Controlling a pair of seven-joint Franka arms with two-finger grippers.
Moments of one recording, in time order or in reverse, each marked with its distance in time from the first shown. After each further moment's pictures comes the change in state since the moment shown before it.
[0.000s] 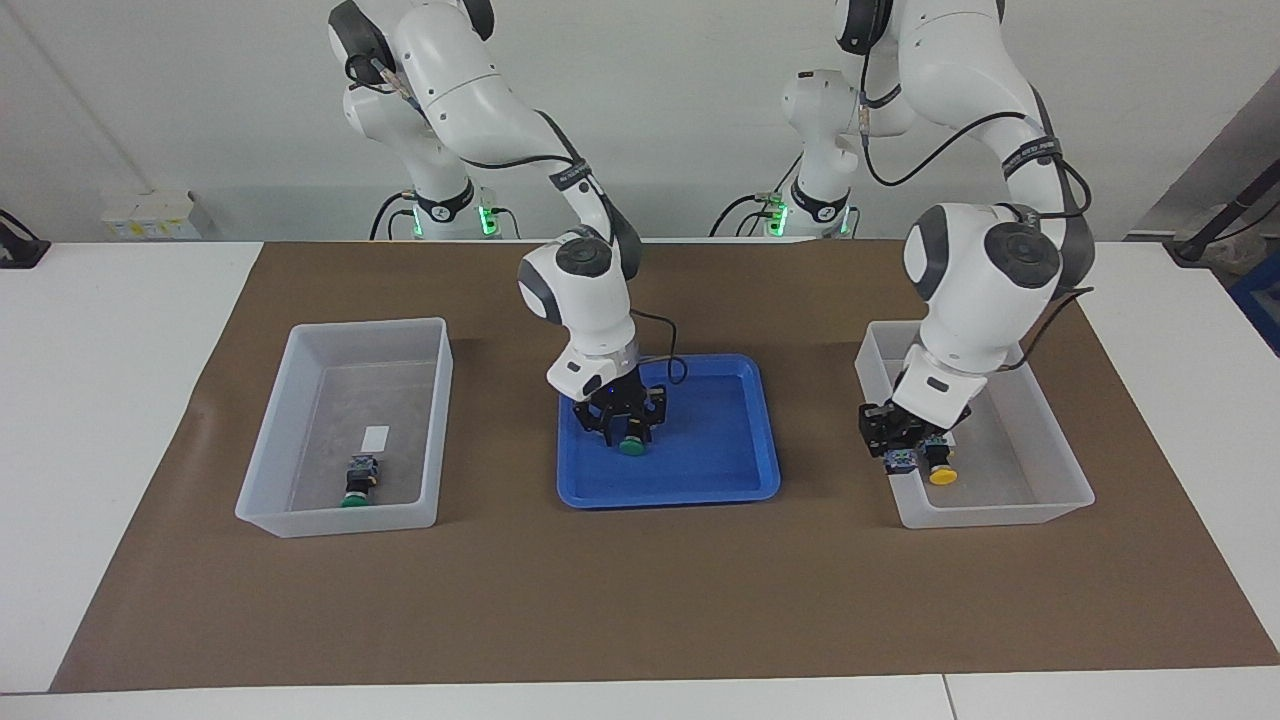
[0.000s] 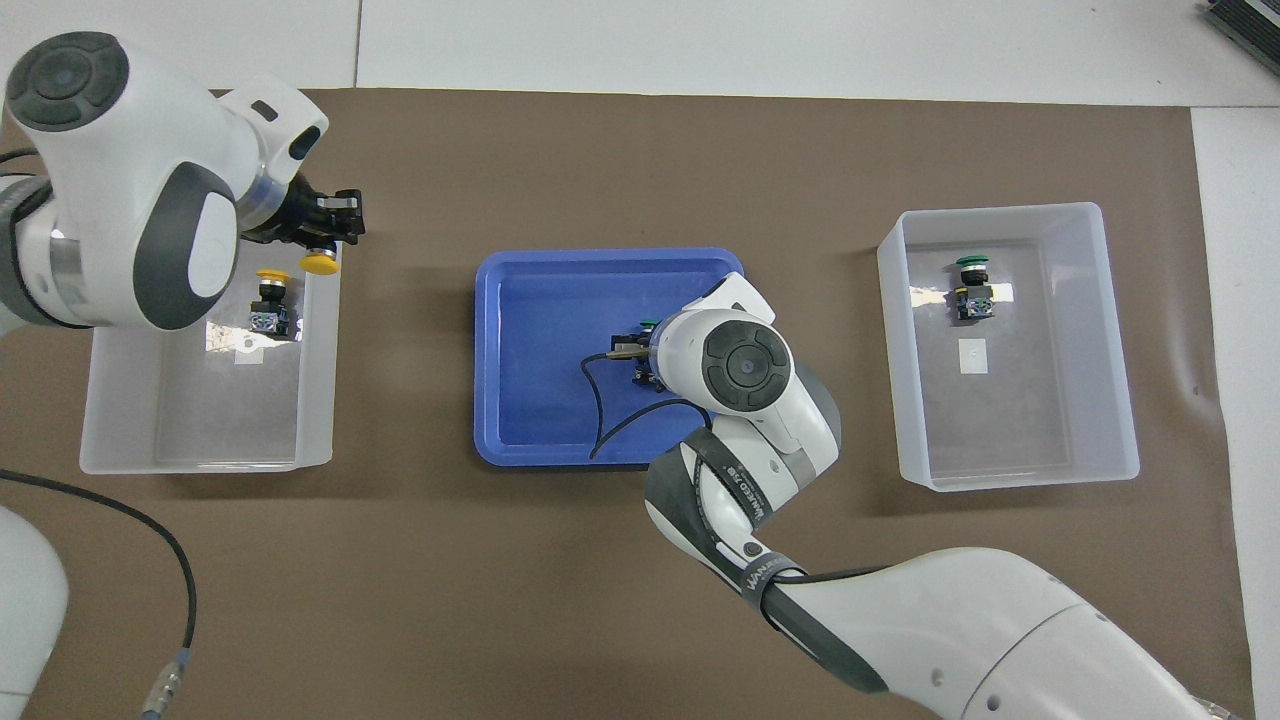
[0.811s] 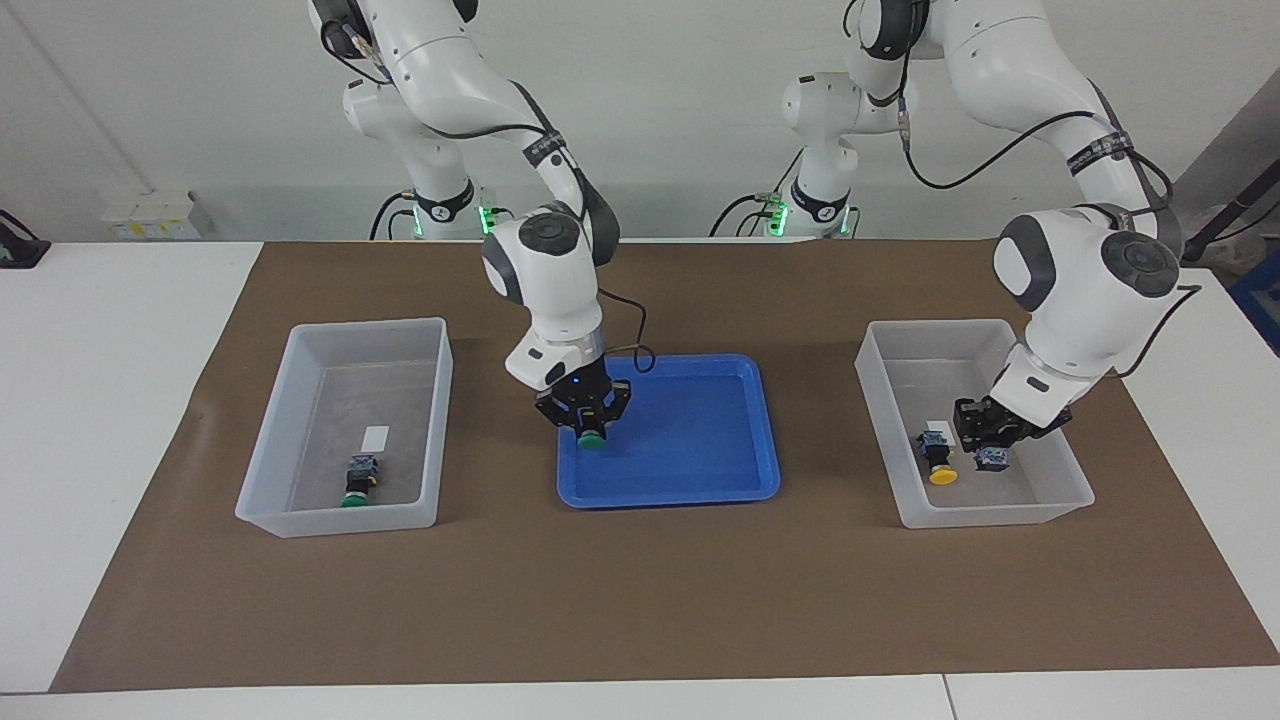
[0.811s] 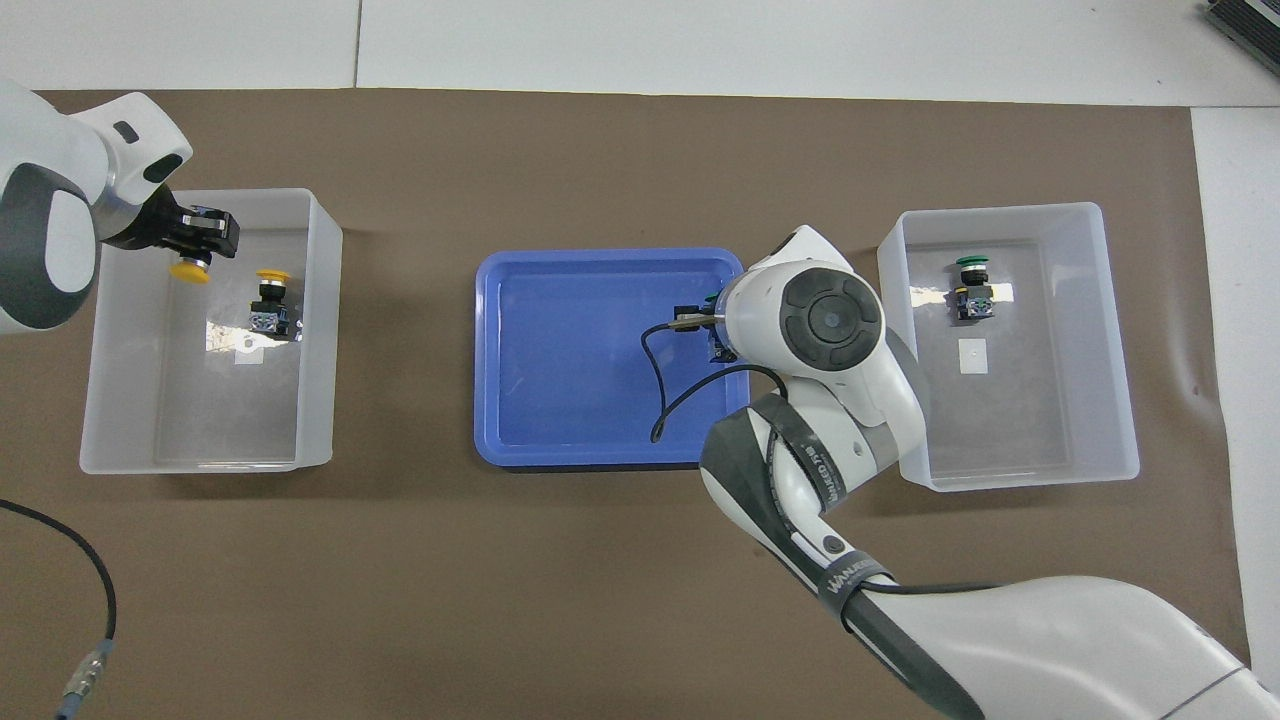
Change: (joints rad) left arm 0.155 -0.003 0.013 -0.064 0.045 0.055 0.302; right arm -0.108 -0.158 -0.007 0.005 -0.003 -0.204 -0.165
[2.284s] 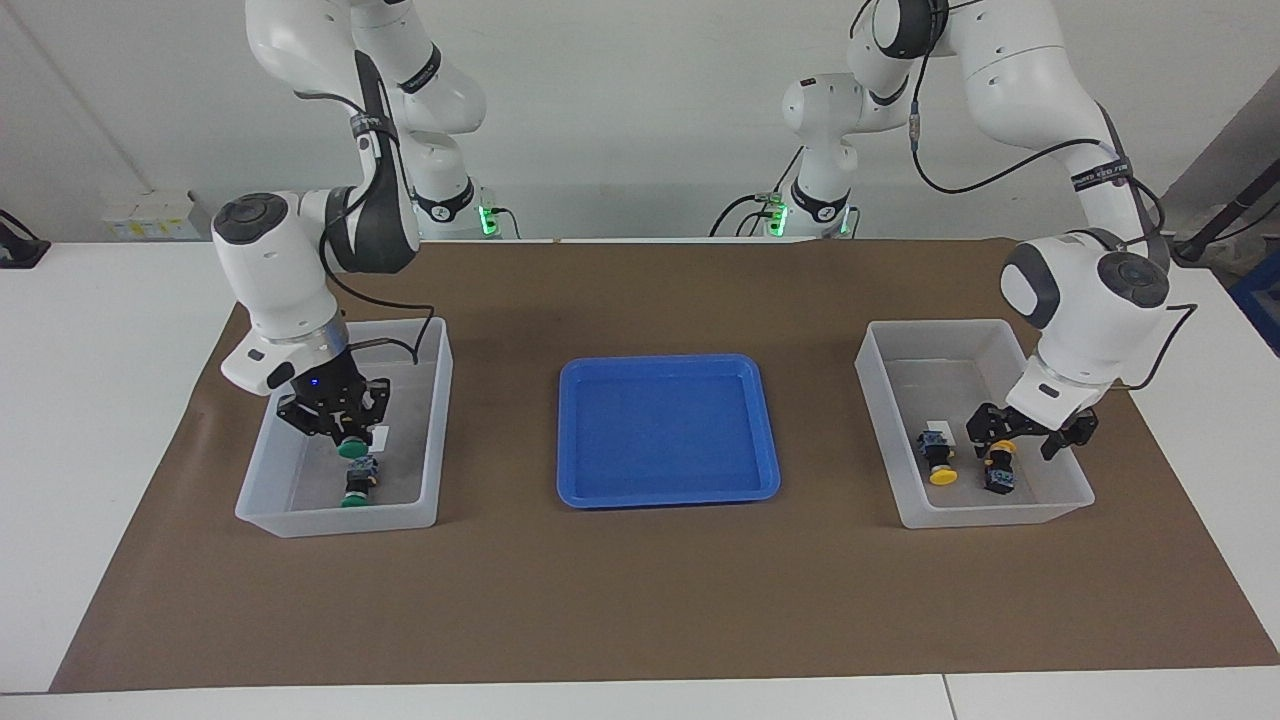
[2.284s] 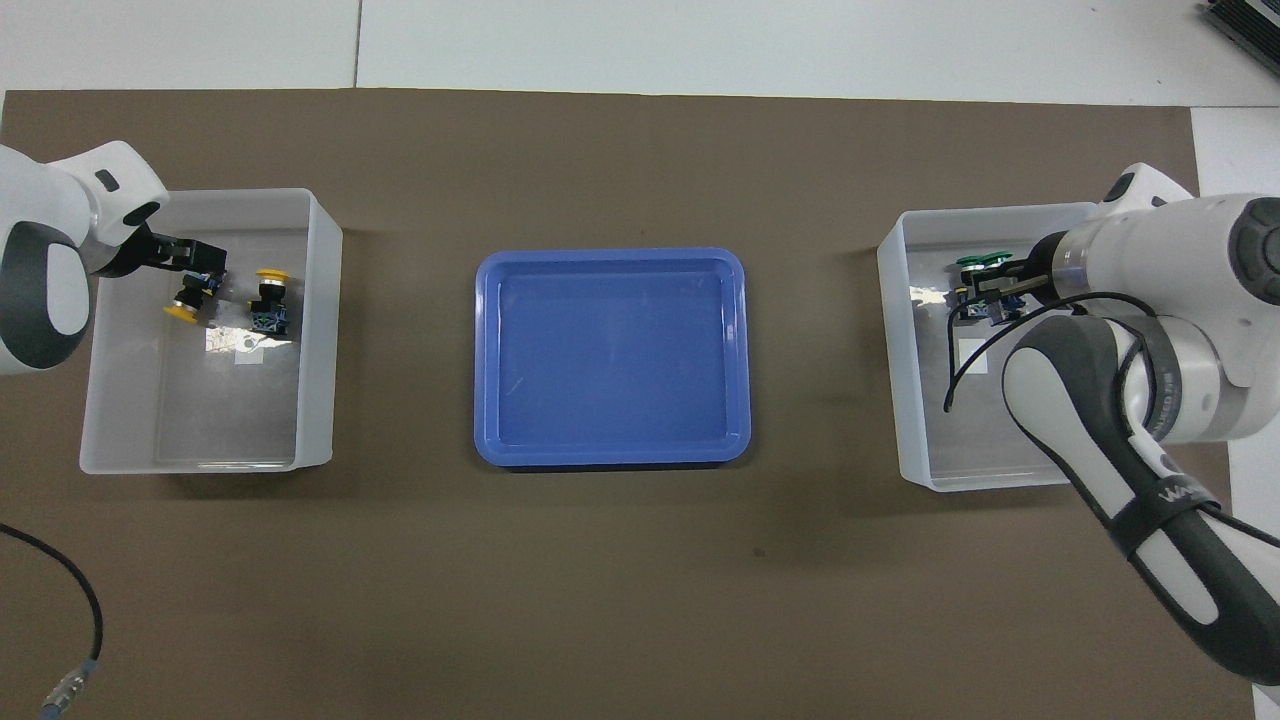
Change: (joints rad) left arm 0.055 -0.013 -0.015 -0.099 0.046 0.143 0.049; right arm -0.440 -0.105 -0.006 -0.104 0.094 0.007 -0.654
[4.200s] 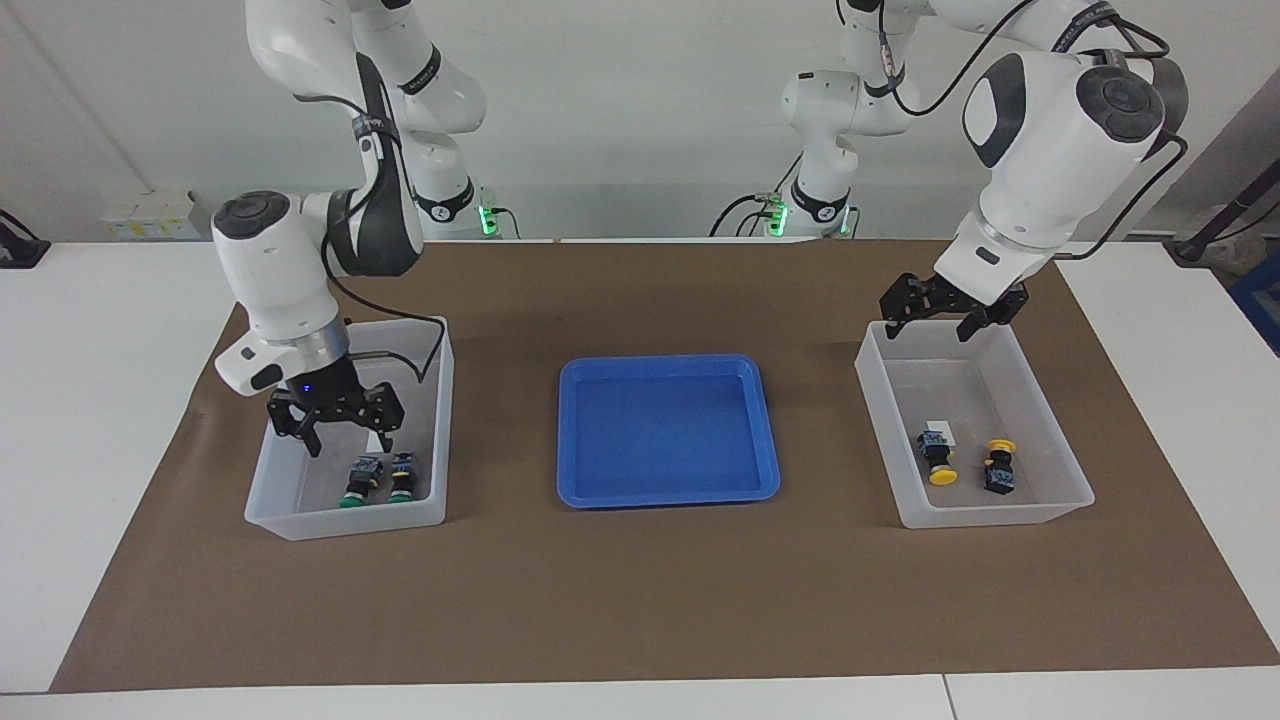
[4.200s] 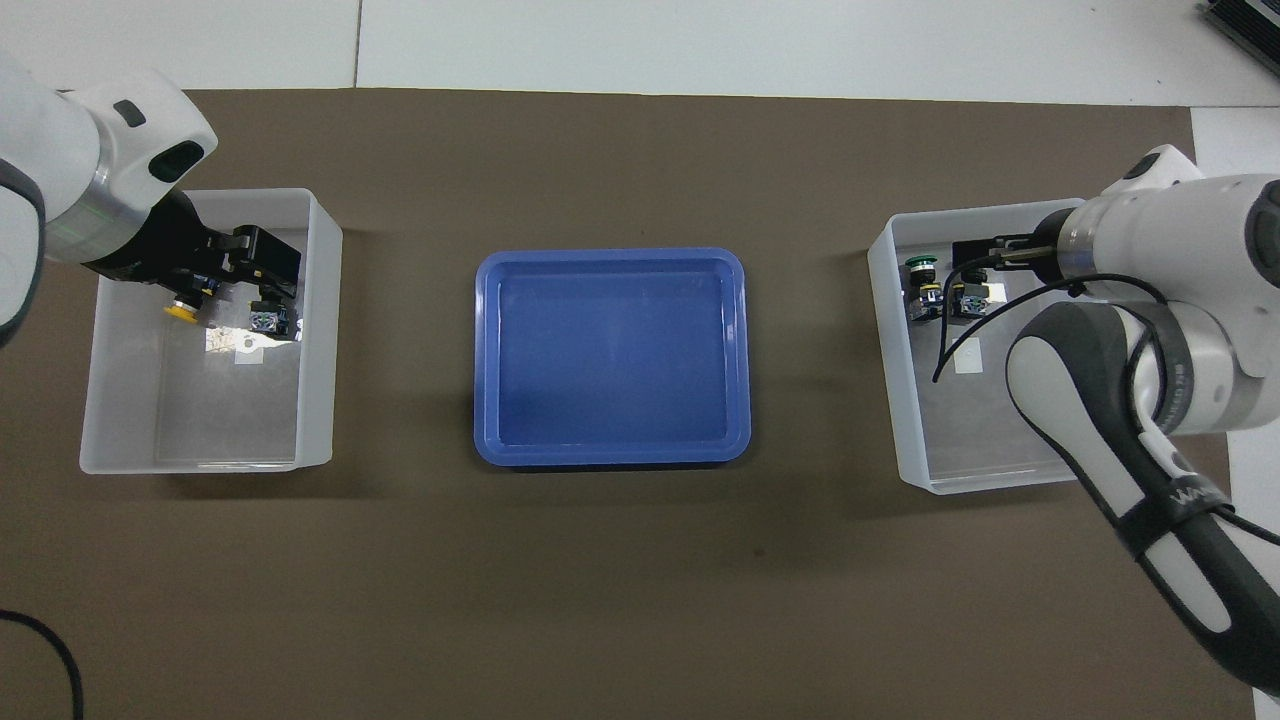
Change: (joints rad) left arm -0.208 -0.184 -0.015 0.220 -0.098 -0.589 -0.251; right arm 0.013 -0.054 0.001 0.052 0.000 -0.079 0.170
